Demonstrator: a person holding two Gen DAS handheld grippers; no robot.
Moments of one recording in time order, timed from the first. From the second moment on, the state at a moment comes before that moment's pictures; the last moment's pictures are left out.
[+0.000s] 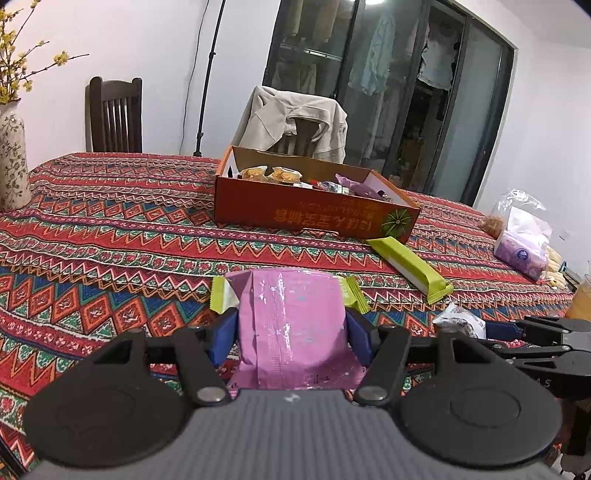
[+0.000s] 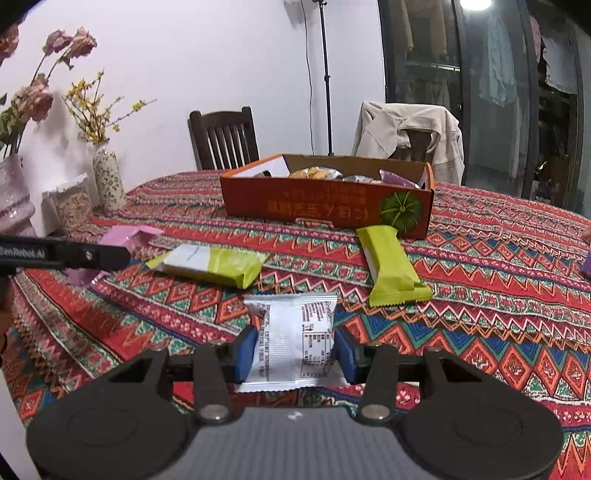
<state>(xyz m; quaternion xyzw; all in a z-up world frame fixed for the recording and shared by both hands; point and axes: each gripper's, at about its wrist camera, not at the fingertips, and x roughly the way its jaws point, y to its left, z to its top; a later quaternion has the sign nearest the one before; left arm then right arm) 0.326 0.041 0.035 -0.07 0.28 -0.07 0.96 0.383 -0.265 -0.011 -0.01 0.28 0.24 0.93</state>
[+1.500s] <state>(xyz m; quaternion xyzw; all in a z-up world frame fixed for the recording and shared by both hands) 0.633 0.054 0.033 -0.05 0.30 -0.09 0.95 0.692 -0.242 0.019 -0.05 0.28 0.17 0.94</state>
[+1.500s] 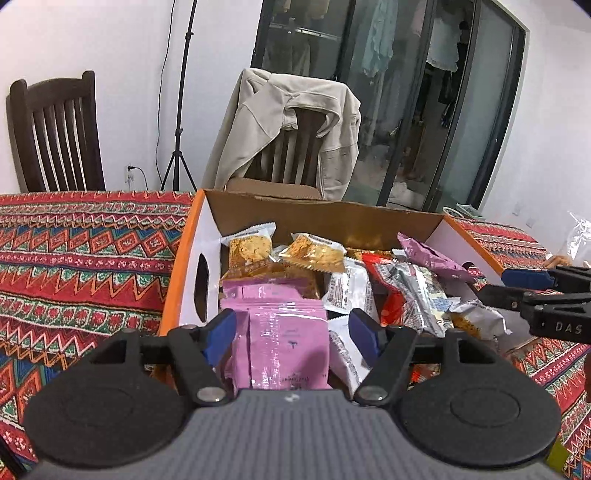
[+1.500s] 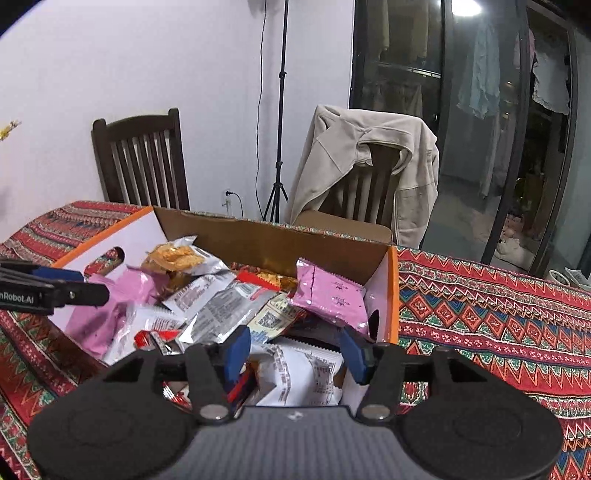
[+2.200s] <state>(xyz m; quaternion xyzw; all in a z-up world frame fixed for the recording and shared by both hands) 0.420 0.055 0.084 -0.02 0.23 -0.10 0.97 0.528 -0.282 0.116 -0.09 0.17 0.22 0.96</state>
